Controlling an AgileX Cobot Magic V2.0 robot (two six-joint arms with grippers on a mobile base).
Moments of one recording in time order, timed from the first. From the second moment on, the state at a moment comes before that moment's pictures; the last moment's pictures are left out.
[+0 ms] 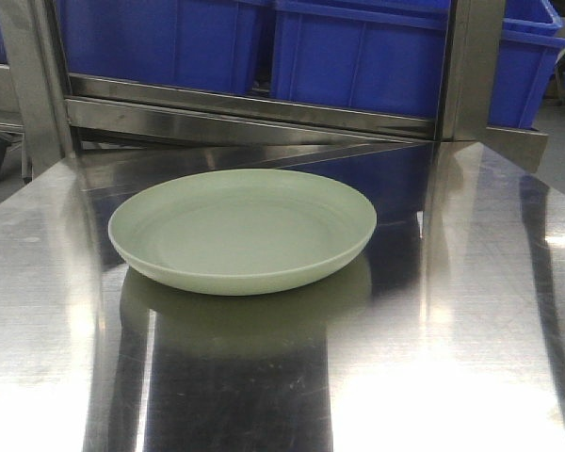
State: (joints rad) left arm -0.05 0.00 0.01 -0.03 0.00 0.03; right arm 0.19 1.08 -1.14 0.38 0.87 0.08
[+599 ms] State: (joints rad) left arm -0.05 0.00 0.01 -0.03 0.00 0.03; right arm 0.28 1.48 -1.15 0.47 0.78 0.04
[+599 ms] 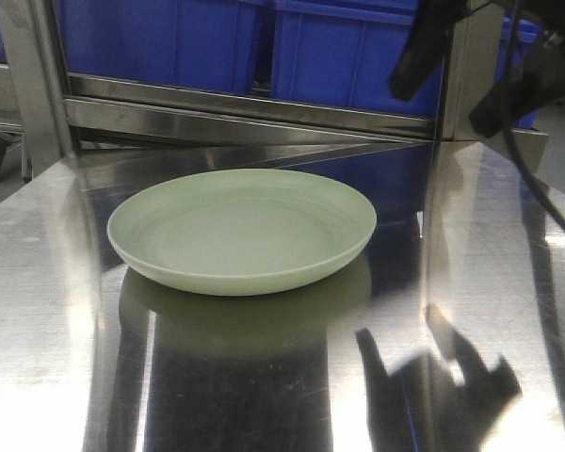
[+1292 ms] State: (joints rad) left arm -0.05 0.00 0.01 -0.03 0.00 0.03; right arm 0.29 1.74 -1.15 0.60 0.72 0.04
